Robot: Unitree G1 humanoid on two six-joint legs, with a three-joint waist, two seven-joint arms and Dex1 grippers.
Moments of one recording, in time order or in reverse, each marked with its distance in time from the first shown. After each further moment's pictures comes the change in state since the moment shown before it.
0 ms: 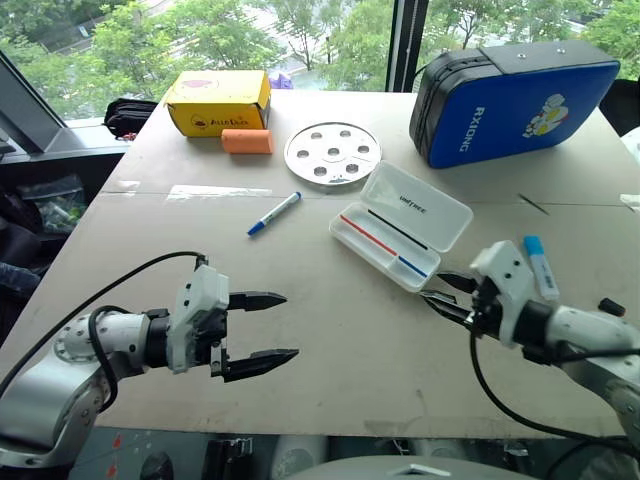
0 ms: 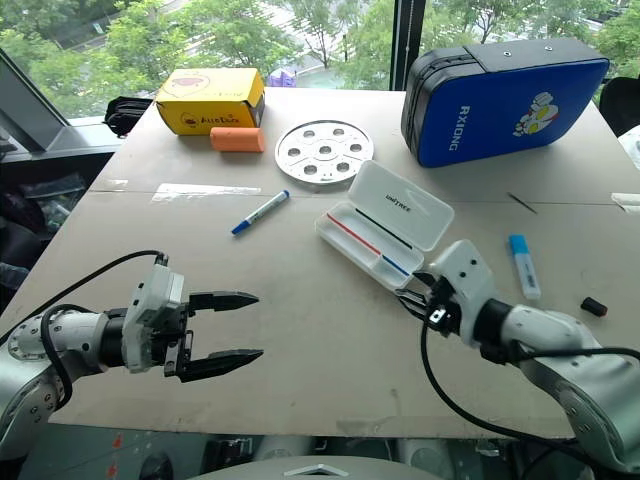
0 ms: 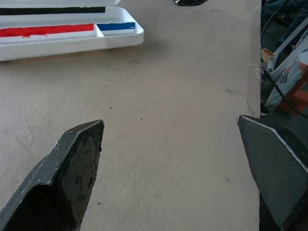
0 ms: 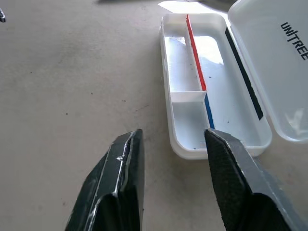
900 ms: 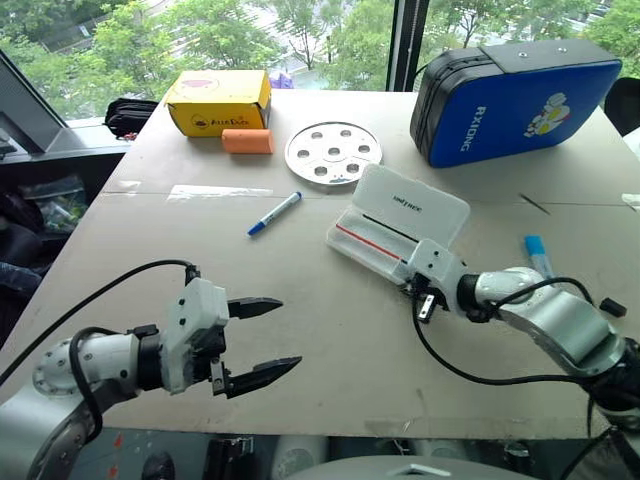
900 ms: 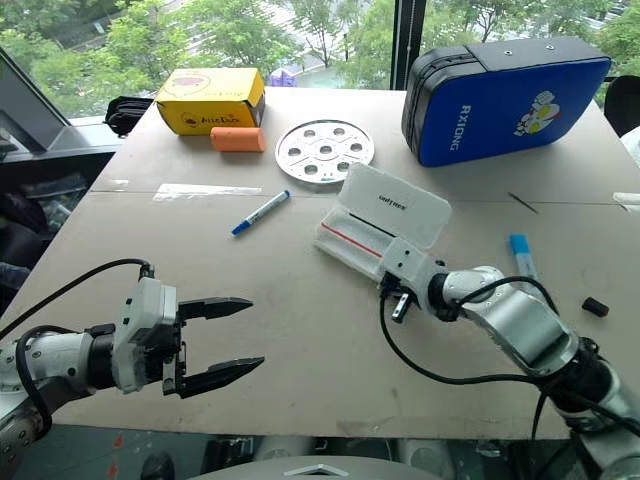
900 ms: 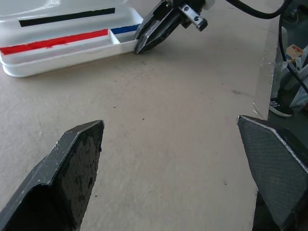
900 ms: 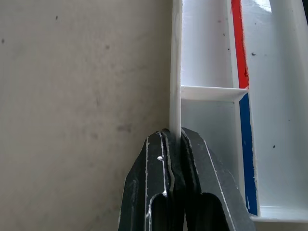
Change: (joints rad) left arm 0.128 -0.014 0.098 -0.175 -0.044 0.044 0.150; right arm -0.323 -0.182 0.475 0.400 -0.340 -0.289 0.269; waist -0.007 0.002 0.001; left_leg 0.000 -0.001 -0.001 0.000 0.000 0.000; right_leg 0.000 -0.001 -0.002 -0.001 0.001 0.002
